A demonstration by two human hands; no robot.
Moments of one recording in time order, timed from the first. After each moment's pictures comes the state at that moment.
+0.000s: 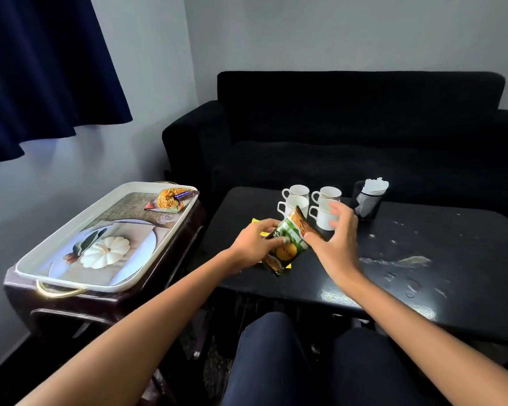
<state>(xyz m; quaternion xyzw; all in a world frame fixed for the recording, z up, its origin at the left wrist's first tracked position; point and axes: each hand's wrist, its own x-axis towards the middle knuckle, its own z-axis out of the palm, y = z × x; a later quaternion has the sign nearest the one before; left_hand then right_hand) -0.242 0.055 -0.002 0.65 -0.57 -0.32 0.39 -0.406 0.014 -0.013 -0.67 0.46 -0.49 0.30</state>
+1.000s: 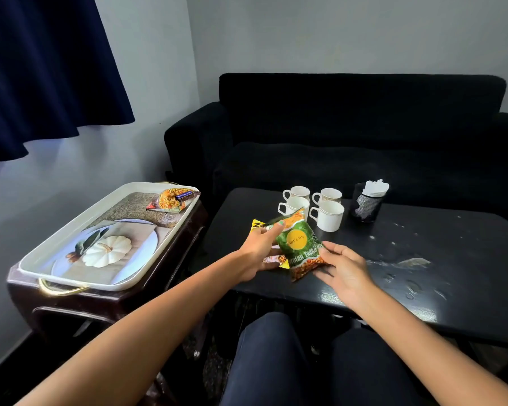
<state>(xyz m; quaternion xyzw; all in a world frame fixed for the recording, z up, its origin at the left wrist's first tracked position) -0.260 0.053 -0.005 0.62 -0.32 -0.54 0.47 -0.424 0.016 -0.029 -0.35 0.46 -0.45 0.69</state>
